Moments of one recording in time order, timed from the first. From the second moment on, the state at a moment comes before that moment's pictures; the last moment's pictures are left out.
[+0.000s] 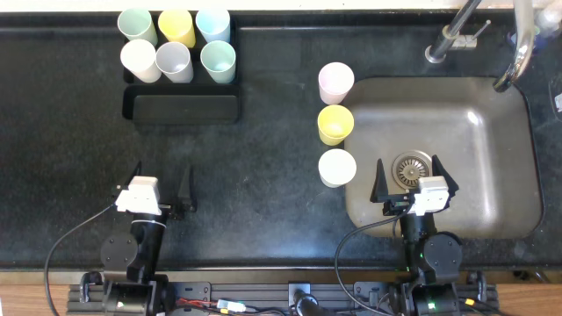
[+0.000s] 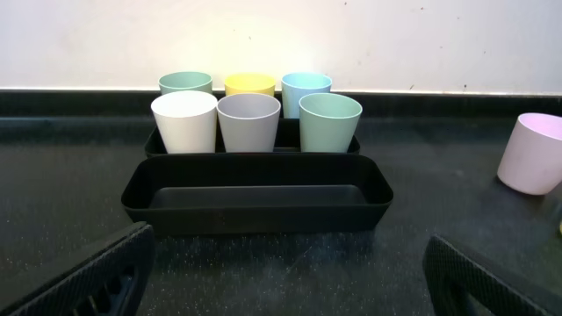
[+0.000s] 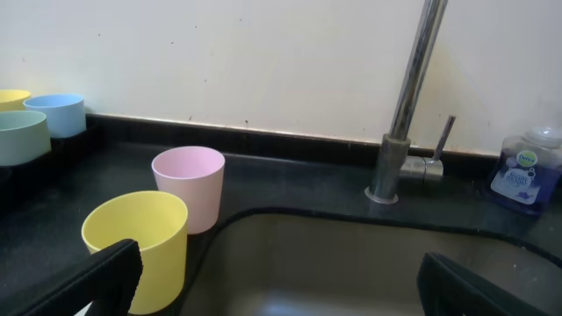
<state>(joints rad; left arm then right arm) -0.04 0.02 0.01 -0.07 0.07 -0.04 0.12 0.02 0.02 -0.01 0.04 -0.04</state>
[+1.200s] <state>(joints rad) -0.40 1.70 1.70 -0.65 -0.02 -0.32 0.12 0.02 0.02 -0.01 0.04 -0.04</state>
